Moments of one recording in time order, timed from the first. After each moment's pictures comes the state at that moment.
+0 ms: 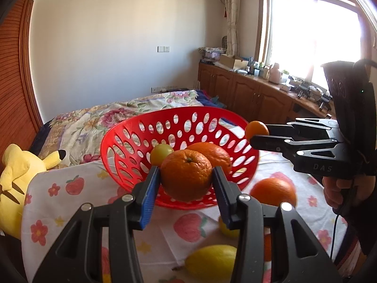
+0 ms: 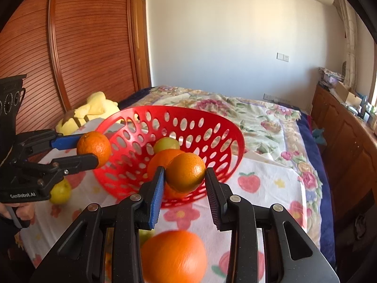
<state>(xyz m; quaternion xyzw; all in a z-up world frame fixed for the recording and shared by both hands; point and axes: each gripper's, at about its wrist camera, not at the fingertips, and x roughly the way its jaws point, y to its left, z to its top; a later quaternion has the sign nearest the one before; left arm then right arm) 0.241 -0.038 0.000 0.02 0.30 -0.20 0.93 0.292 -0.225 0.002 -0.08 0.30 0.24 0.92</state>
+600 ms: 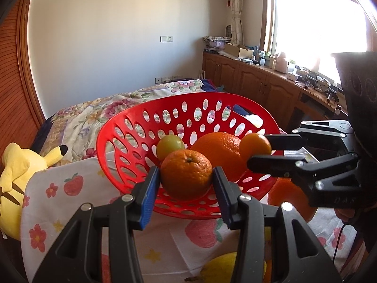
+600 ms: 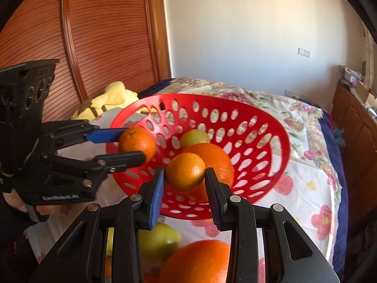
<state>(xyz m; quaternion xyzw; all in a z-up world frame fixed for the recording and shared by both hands) 0.266 -0.038 -0.021 0.04 0.32 -0.18 0.93 0.298 -0.187 -0.016 -0.08 0.33 0.30 0.89</state>
